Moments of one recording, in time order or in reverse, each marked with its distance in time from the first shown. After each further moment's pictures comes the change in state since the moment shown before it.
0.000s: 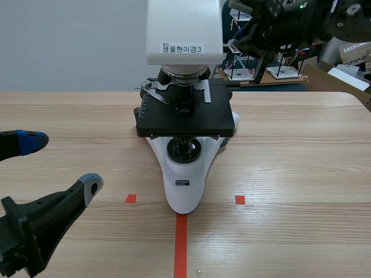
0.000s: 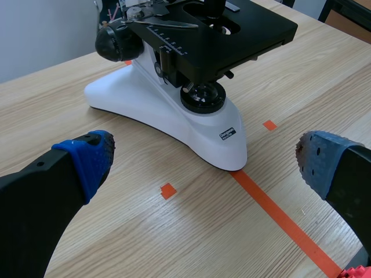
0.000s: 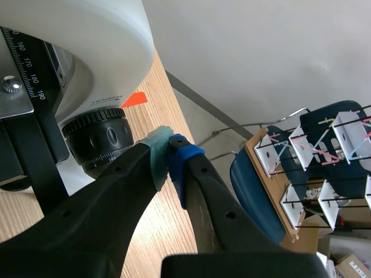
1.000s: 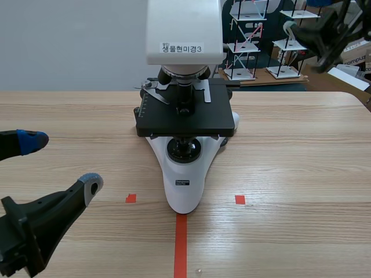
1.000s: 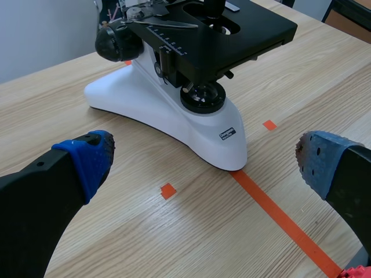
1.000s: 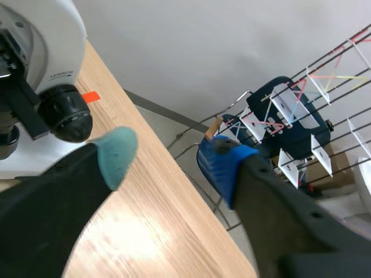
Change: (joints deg) left arm 0.0 0.0 0.0 0.0 0.0 0.0 0.0; right arm -33.2 11.3 38.9 23.5 0.6 -0.7 0.0
